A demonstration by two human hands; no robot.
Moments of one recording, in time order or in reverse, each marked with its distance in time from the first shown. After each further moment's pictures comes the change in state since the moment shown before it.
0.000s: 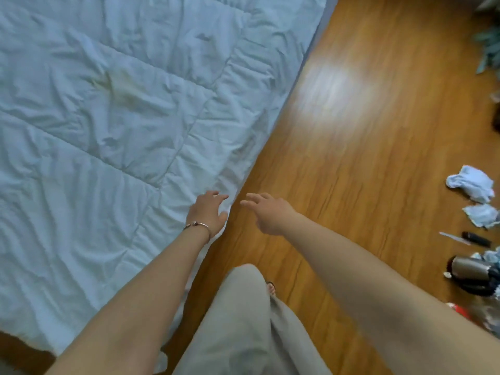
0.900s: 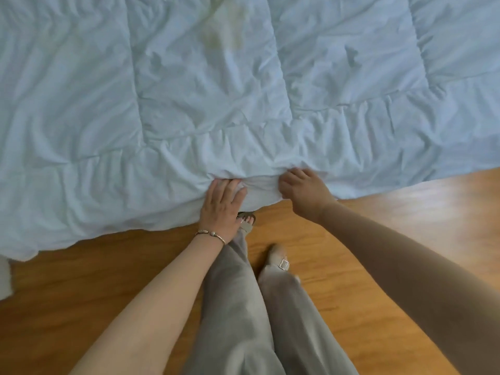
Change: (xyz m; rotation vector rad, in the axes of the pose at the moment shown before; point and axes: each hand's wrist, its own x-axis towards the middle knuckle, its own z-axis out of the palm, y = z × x) left_hand 0.152 0.092 0.053 0.043 0.477 -0.512; right_hand 0.233 0.182 -0.149 -0.534 0.168 -0.922
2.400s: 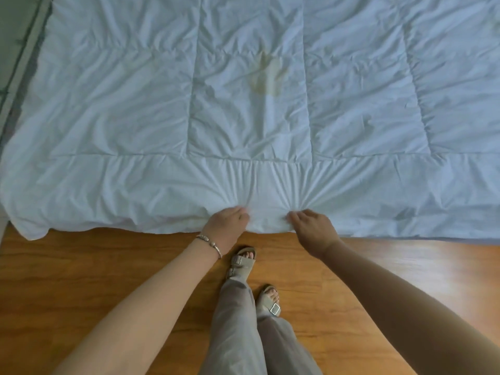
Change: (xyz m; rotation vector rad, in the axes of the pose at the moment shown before) left_hand -0.013 -0.010 -0.042 -0.056 -0.074 -0.014; right_hand -0.011 -0.016 0.006 -0.155 -0.012 -0.013
